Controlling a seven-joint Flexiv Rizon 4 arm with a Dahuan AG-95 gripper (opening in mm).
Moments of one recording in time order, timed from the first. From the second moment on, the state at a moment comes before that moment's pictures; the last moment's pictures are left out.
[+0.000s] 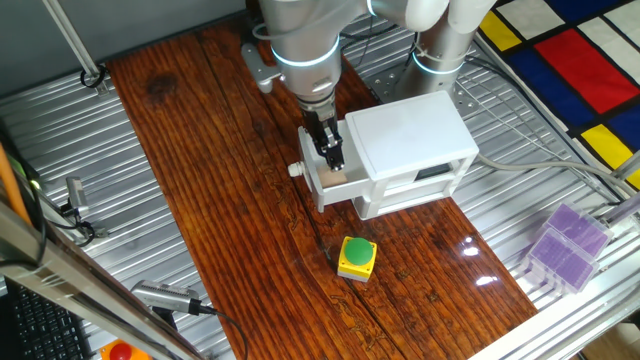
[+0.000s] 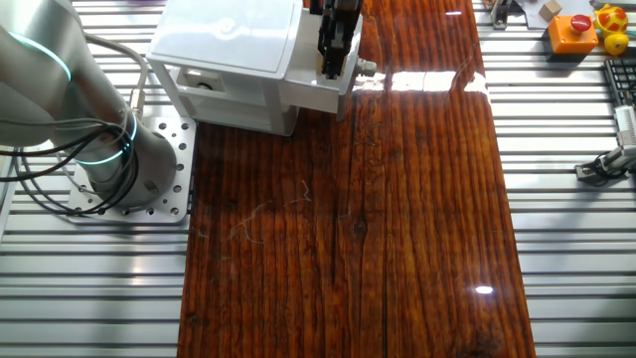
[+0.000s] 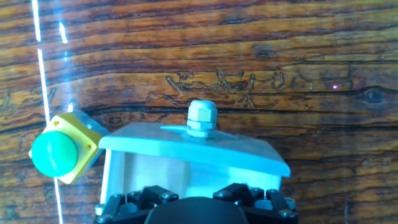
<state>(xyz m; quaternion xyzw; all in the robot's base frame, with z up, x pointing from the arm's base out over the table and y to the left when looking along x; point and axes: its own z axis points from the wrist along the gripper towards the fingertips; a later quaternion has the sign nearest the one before) 0.379 0.133 0.175 -0.03 -1.00 -0.04 0.05</state>
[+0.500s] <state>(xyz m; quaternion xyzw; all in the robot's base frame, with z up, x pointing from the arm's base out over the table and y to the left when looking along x) 0.377 0.132 0.173 -0.03 -1.00 -0.04 0.05</state>
